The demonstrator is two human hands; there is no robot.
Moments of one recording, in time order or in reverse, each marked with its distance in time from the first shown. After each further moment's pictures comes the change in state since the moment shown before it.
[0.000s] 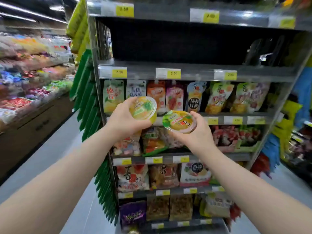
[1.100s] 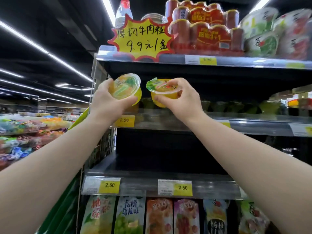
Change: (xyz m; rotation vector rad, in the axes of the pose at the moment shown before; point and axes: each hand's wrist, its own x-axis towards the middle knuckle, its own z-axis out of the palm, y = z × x) left_hand 0.235 0.128 -0.144 -0.146 0.704 0.324; right_hand 0.280 -0.234 -0.048 0.027 0.274 -0.768
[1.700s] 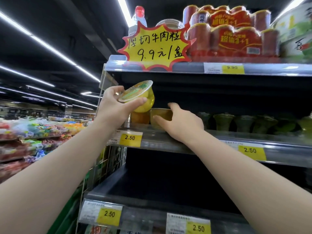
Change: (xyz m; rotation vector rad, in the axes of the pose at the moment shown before) left_hand 0.043 -0.019 0.017 -0.159 0.041 -0.042; right_hand 0.036 0.024 0.046 -0.514 -0.318 0.059
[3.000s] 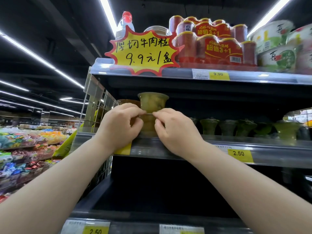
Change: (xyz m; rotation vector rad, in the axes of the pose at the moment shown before) left_hand -0.007 -0.014 0.027 0.456 -0.127 0.700; right_hand -0.019 0.004 -0.003 0.054 0.237 -0.318
